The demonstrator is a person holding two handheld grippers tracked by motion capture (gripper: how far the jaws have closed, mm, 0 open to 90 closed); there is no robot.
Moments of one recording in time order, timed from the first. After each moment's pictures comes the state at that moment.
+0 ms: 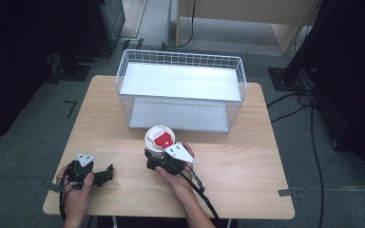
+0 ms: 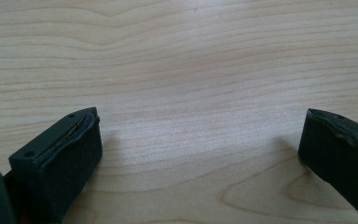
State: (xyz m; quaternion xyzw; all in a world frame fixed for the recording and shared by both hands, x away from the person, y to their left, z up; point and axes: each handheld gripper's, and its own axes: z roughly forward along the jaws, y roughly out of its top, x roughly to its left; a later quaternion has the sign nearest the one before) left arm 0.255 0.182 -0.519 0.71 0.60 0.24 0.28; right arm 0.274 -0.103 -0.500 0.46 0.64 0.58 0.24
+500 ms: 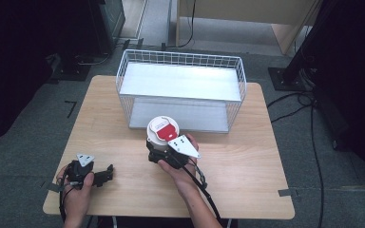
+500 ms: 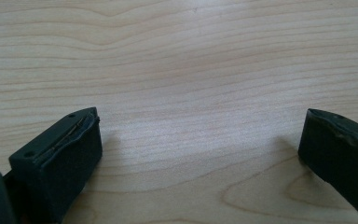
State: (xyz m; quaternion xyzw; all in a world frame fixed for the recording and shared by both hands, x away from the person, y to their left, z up) left arm 0.255 0.182 -0.519 0.71 0.60 0.24 0.28; right arm 0.277 -0.113 -0.458 0.44 0.62 0.60 0.26
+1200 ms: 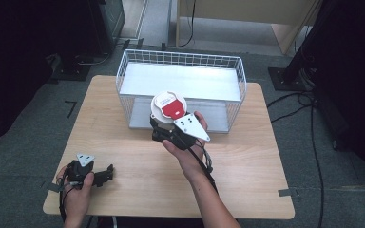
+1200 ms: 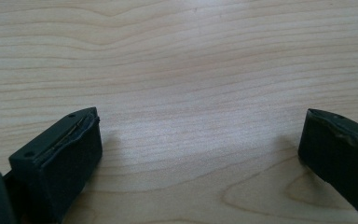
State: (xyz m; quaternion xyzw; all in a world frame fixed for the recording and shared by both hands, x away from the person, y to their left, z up) left arm 0.255 0.182 -0.519 0.71 0.60 0.24 0.28; right arm 0.296 -0.127 -0.378 0.40 0.59 0.62 0.33
